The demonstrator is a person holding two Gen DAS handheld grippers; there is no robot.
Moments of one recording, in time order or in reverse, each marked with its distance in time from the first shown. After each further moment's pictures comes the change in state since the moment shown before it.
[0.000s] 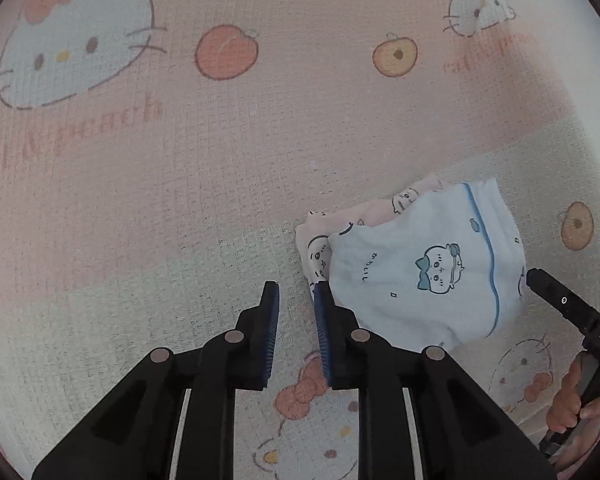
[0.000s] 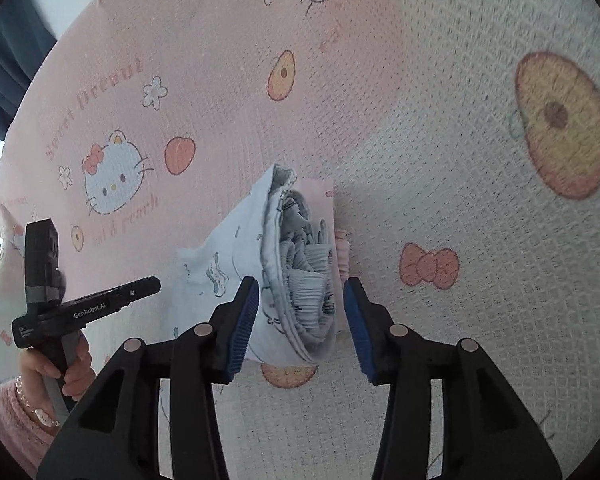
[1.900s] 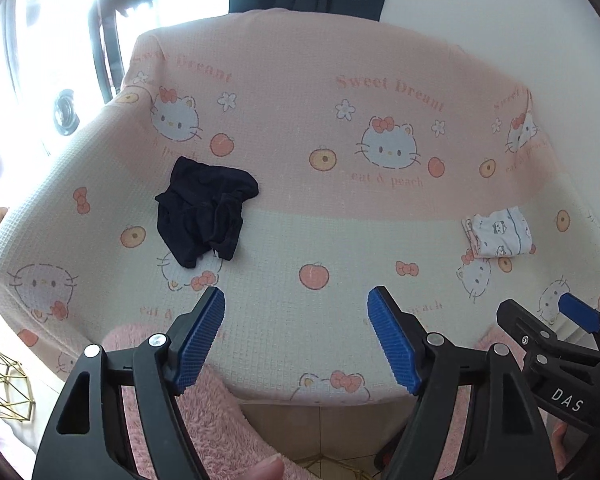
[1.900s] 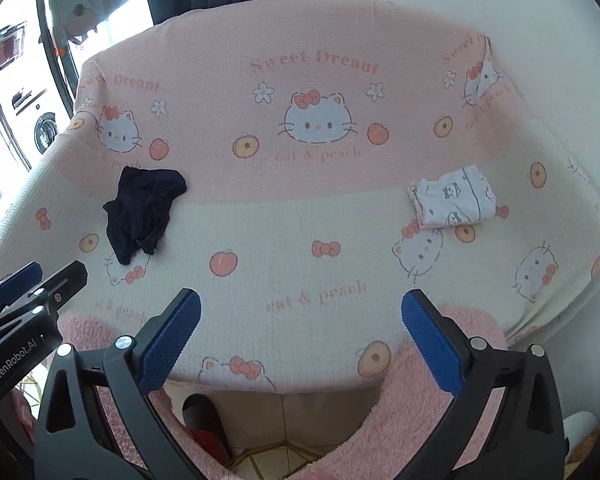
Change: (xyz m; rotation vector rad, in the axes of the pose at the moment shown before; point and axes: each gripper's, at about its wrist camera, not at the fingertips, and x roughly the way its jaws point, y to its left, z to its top) left arm -0.436 0.178 -0.261 -0.193 -0.356 0.432; right arm -0.170 0.428 -0.280 -0.298 -0.091 -0.163
